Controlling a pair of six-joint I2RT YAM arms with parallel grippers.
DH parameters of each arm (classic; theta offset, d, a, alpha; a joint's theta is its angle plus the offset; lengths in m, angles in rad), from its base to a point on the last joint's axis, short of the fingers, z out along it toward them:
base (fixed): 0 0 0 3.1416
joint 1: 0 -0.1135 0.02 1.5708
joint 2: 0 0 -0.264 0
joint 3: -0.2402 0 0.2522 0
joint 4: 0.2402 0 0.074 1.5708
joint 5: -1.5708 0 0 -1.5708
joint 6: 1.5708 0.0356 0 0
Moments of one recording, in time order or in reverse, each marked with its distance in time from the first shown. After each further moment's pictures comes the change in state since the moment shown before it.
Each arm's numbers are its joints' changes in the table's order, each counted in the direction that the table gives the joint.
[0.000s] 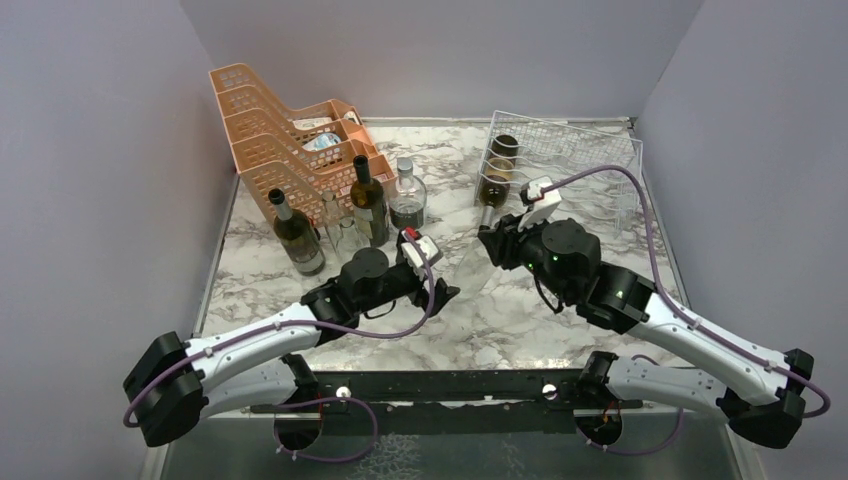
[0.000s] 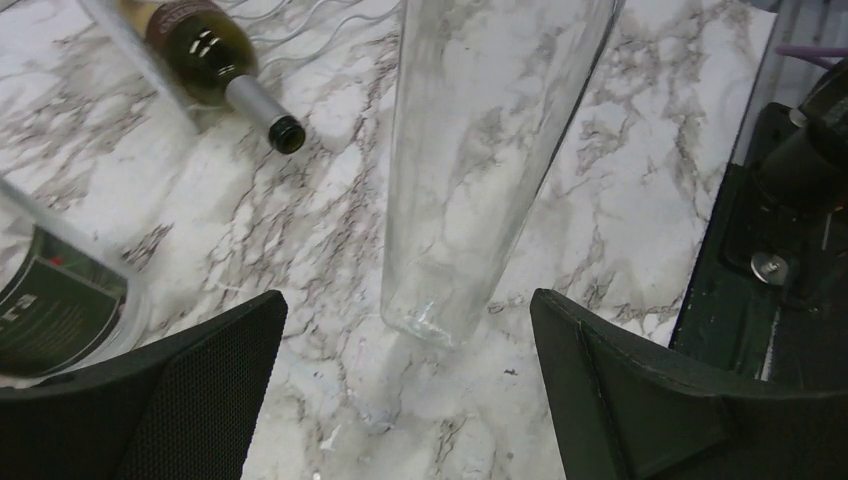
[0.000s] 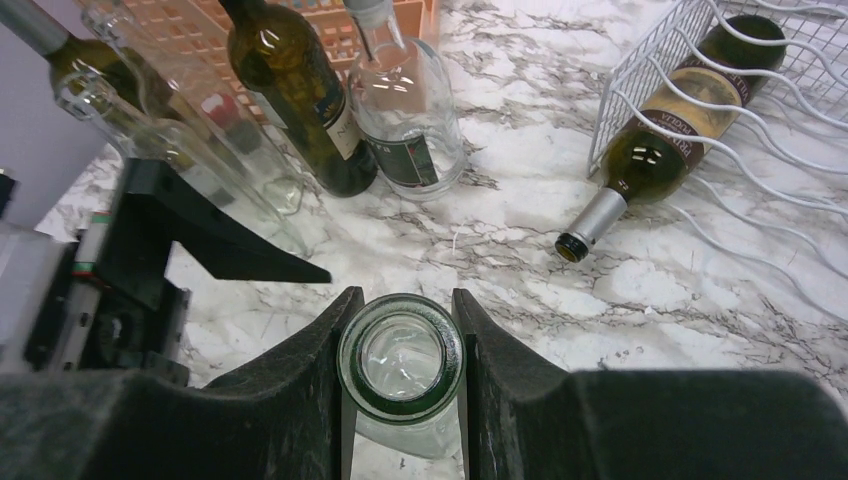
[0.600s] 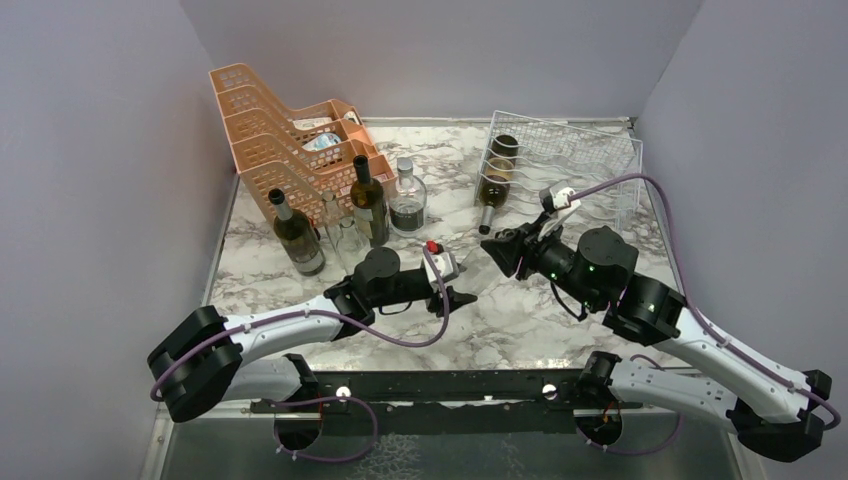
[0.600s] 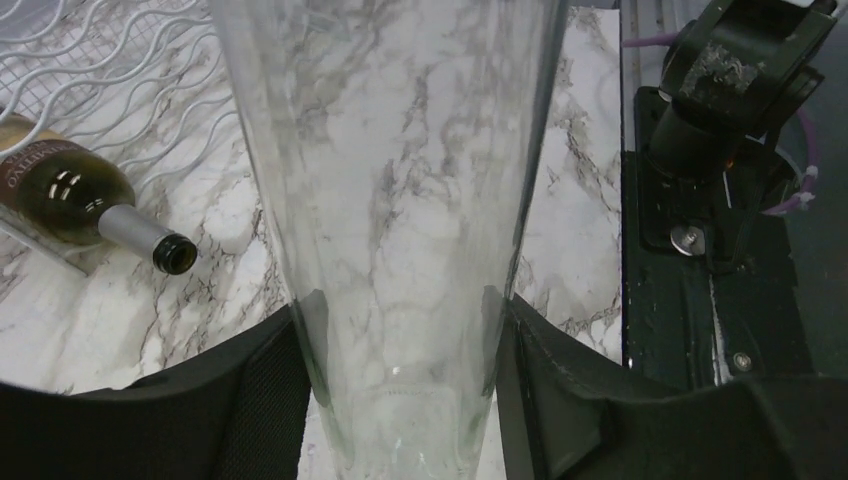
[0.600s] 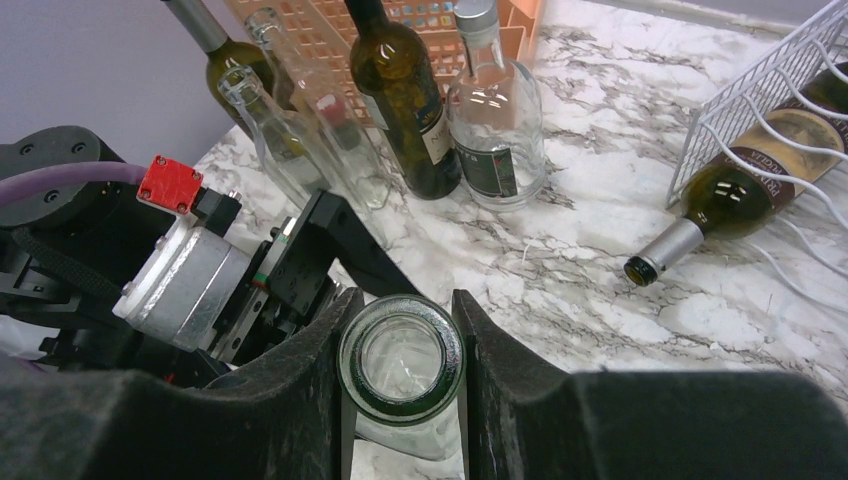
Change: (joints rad) left arm 0.002 0.217 0.012 -0.329 -0.293 0.084; right arm 0.000 -0.146 0.000 0.022 0.199 0.002
